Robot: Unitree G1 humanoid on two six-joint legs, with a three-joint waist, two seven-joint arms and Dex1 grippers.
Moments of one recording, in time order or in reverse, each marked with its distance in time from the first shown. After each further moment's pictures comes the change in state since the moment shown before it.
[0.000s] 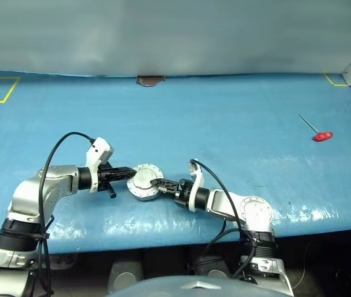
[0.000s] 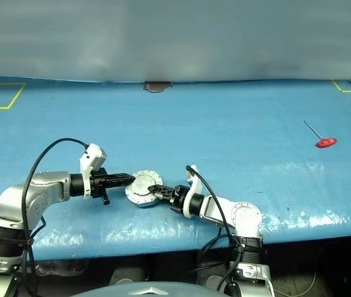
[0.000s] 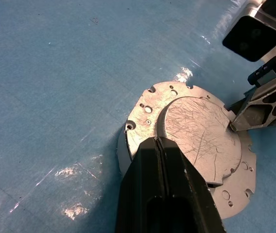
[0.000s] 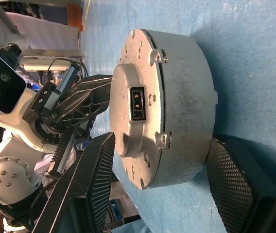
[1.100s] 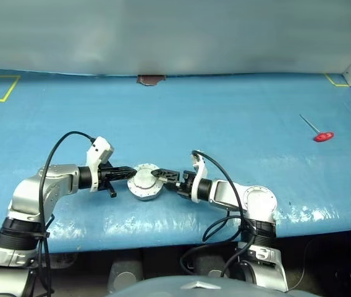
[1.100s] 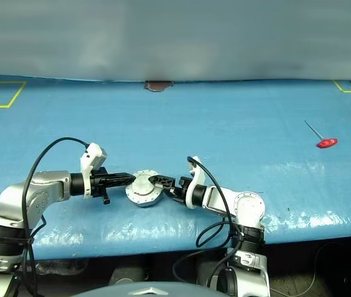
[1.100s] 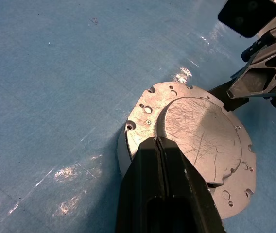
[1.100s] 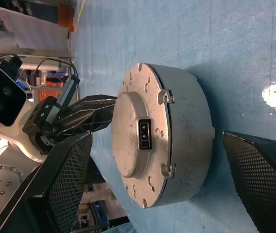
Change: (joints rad) left arm -0.008 0.001 0.001 0.006 -0.002 0.001 -0.003; right arm -0.123 0.046 -0.162 -0.012 -0.123 0.149 -0.008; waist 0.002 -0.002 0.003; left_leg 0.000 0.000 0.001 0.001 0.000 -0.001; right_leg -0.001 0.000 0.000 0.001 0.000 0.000
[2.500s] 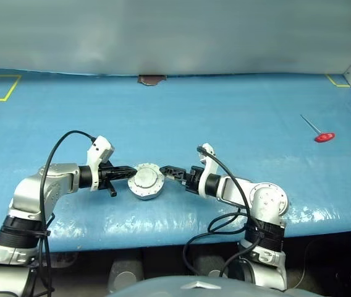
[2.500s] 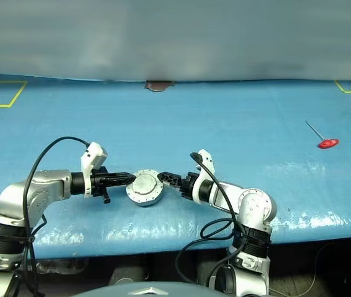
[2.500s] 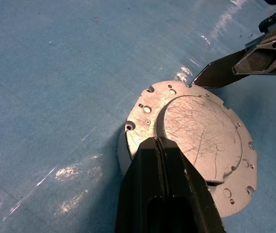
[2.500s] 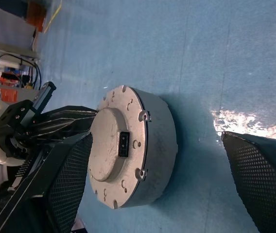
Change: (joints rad) left arm -0.014 0.001 -0.007 0.012 0.002 0.000 -0.002; right arm -0.042 0.025 -0.030 -0.204 -0.297 0.055 0.129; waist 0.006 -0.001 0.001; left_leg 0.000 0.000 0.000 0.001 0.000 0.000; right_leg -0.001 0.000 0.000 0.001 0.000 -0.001
